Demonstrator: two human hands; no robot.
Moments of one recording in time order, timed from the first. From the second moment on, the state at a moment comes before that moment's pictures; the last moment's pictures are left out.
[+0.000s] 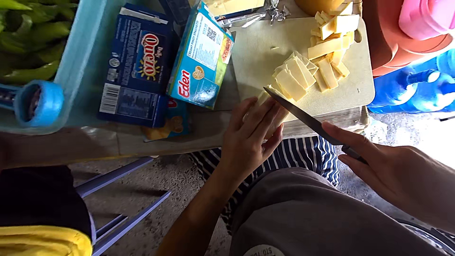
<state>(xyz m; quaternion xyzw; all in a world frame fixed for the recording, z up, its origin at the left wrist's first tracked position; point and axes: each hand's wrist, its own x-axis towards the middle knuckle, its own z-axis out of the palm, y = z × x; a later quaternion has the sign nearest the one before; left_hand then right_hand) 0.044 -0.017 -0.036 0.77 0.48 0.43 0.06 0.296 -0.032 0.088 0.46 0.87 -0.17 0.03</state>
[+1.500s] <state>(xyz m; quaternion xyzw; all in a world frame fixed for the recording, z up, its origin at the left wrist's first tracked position) 0.040 -0.021 -0.039 0.76 0.47 0.44 0.08 0.287 -0.030 0.061 0.47 0.86 -0.19 0.06</state>
